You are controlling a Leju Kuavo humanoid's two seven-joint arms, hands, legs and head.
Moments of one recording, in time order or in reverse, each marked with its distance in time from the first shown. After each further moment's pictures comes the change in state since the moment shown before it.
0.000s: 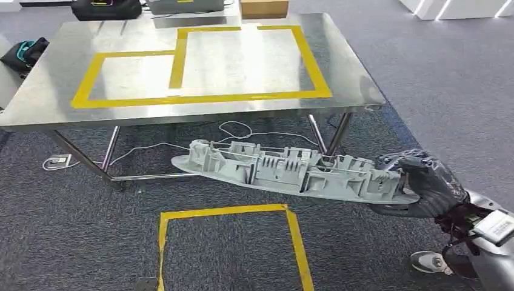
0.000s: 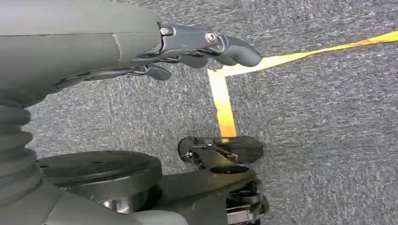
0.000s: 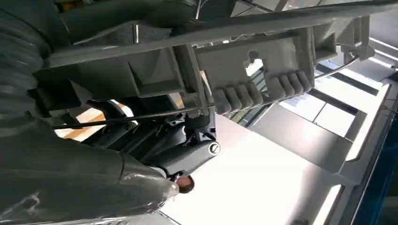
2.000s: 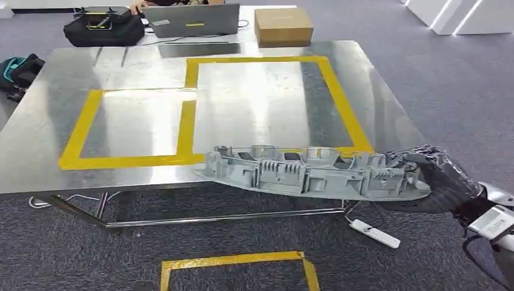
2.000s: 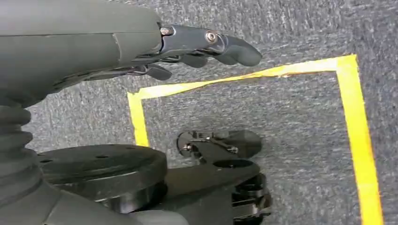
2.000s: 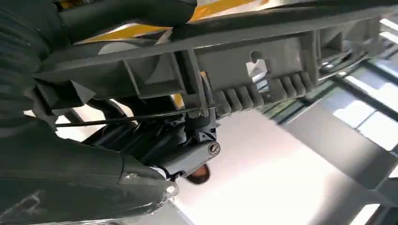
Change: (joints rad) left arm 0.014 0.000 -0.007 0.000 0.026 0.002 -0.005; right arm -0.007 -0.106 -0.028 -0.041 0.087 -0.032 0.066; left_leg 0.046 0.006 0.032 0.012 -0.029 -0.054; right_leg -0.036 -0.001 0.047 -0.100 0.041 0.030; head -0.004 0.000
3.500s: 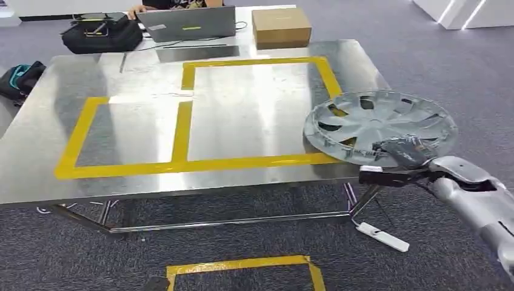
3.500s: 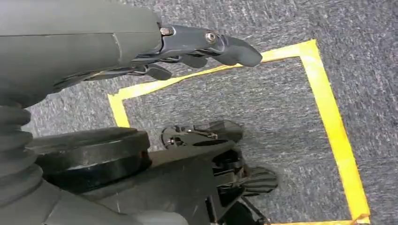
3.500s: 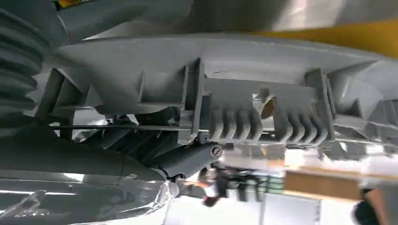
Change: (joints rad) left arm -0.028 -0.013 -0.098 0.000 -0.002 -0.029 -0.002; right arm -0.535 0.066 0.452 1.060 0.843 -0.366 0.081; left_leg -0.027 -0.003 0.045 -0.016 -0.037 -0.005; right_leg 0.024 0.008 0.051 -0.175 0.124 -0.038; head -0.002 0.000
